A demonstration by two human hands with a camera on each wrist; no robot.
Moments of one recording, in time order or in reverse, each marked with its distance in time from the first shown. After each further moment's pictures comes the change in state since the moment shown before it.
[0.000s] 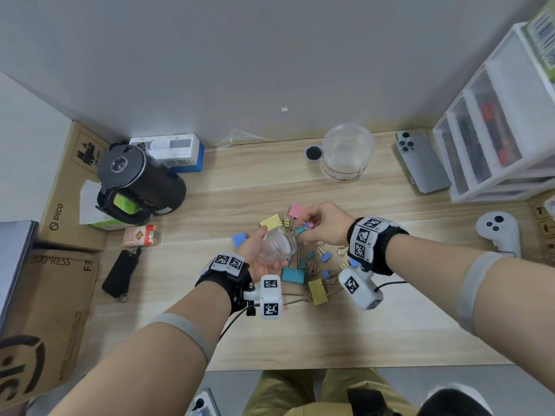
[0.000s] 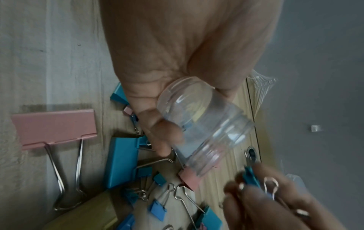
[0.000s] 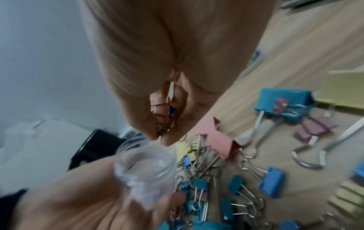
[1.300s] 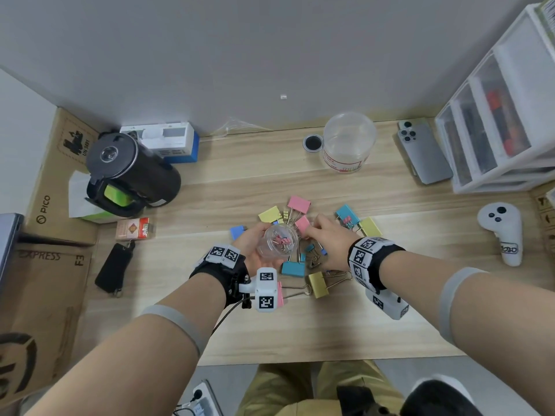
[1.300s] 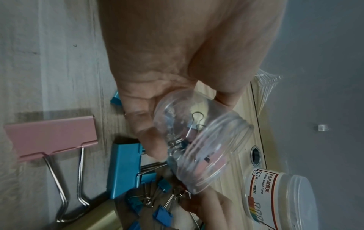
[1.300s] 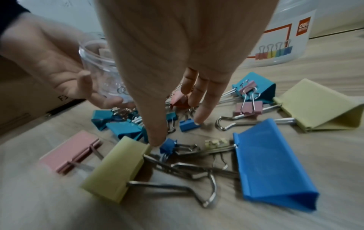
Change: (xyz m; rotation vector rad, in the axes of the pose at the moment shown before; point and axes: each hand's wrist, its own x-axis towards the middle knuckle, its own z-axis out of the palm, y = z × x) left_hand 0.013 0.001 -0.009 0.067 -0.098 0.016; right_hand -0.011 0.048 0.026 -0.809 -0.115 -0.100
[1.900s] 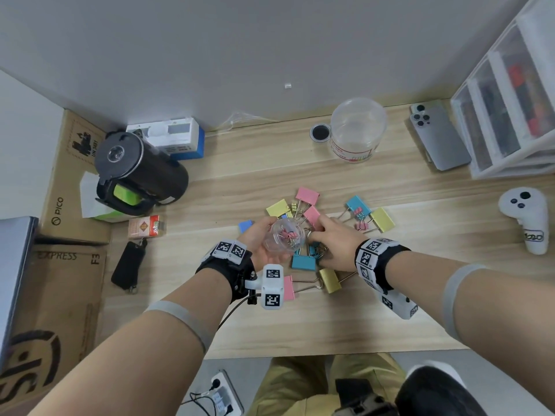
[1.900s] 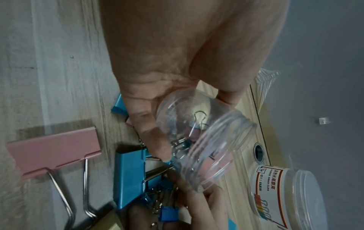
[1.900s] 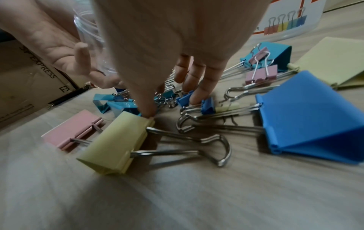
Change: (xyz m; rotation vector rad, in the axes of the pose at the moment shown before) left_hand -0.003 0.002 -0.005 0.042 0.036 0.027; right_hand 0.002 -0.006 0.019 -0.003 0.032 -0.040
